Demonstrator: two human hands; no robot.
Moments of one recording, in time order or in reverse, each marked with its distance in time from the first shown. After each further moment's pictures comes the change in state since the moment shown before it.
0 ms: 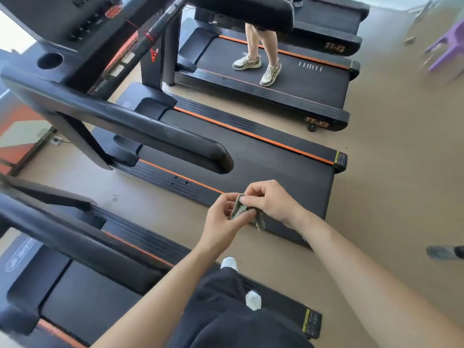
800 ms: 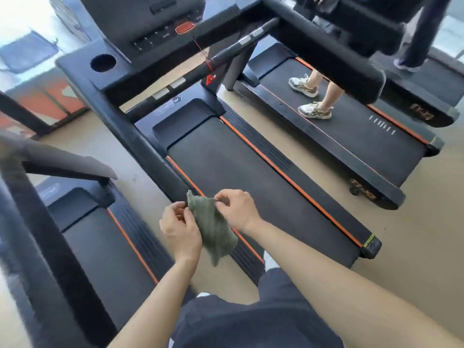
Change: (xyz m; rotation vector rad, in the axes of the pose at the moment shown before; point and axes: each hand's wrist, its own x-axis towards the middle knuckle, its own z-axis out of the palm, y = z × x) left_hand 0.211 0.018 -0.038 0.157 1.189 -0.151; right_hand 0.270 -0.060 -0.026 -0.466 -0.177 -0.152
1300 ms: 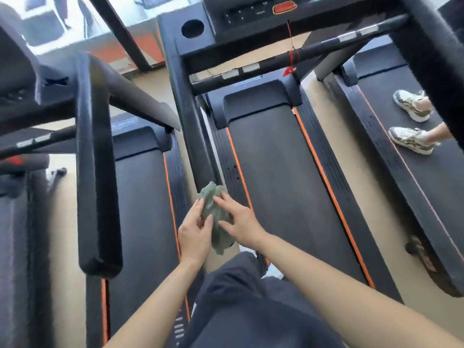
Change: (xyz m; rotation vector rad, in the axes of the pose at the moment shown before) left_hand -0.055 0.010 0.010 -0.052 0.016 -0.191; right_hand 0.023 0.035 -0.005 0.069 -0.631 -0.358
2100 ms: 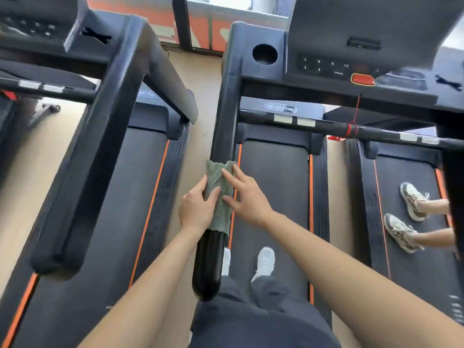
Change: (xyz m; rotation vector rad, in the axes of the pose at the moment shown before) left_hand 0.157 0.048 0.015 0.064 0.157 -0.192; right_hand 0.183 -0.048 -0.084 -0.542 -0.171 -0.149
